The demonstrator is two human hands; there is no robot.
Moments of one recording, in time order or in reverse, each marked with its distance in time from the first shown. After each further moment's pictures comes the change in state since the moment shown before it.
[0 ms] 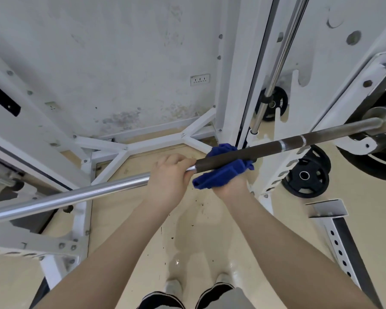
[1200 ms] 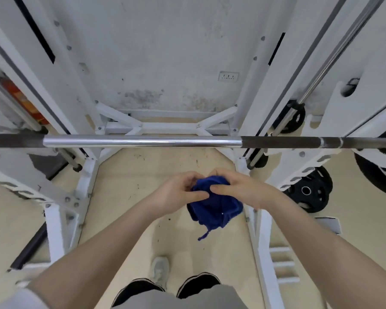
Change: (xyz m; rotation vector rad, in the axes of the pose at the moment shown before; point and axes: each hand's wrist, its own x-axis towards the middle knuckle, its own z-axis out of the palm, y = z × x) left_hand -0.113 -0.065 -0.008 -0.940 -0.391 -0.270; right_hand -0.084 0.035 0.004 -1.523 -0.842 0.083
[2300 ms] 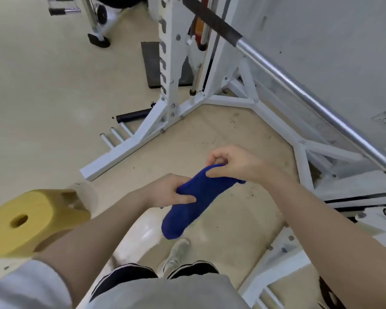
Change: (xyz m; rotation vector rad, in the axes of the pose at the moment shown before) left_hand -0.222 -0.135 0.078 -0.094 0.511 -0.349; right_hand 0.027 -0.046 0.187 -0.739 -0.676 -0.221
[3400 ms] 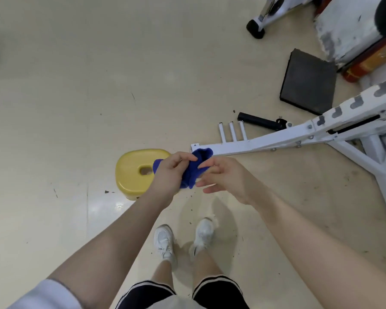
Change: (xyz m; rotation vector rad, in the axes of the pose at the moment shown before) left_hand -0.287 -0.288 -0.185 -1.098 1.040 -0.246; right_hand 0.250 -0.296 0.342 0.354 -0.426 0.065
